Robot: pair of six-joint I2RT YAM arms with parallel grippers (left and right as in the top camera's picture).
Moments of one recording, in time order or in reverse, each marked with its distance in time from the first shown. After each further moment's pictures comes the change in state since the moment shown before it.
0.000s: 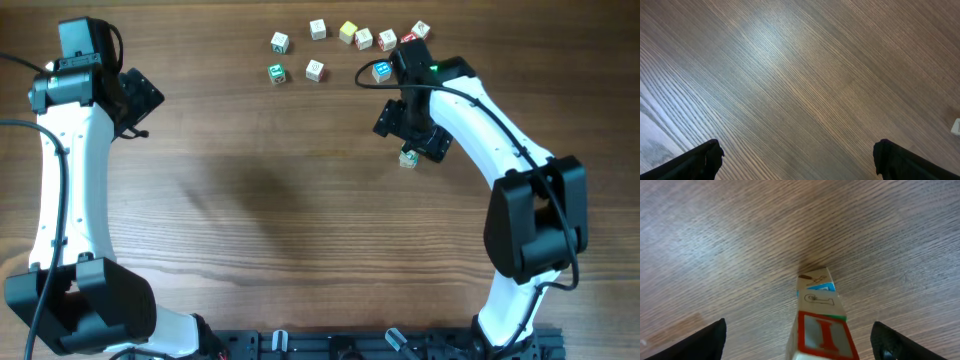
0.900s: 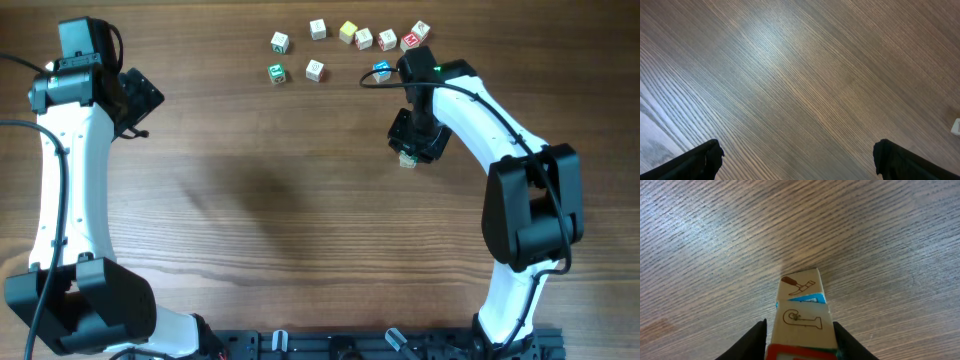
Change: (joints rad) left arm 0.000 0.000 0.000 0.000 0.000 0.000; right arm -0.042 0.057 -0.016 -0.013 -0.069 -0.052
